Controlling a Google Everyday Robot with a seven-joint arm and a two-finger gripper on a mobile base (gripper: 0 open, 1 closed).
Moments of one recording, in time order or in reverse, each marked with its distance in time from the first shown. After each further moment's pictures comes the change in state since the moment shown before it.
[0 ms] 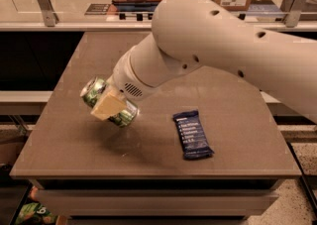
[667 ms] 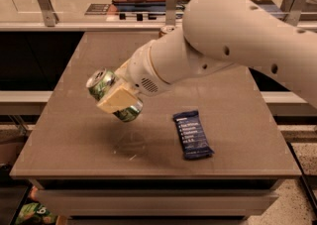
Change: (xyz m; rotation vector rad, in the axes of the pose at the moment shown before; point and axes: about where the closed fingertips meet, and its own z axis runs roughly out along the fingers) arm -0.004 -0.004 -0.025 -0.012 -0.124 -0.005
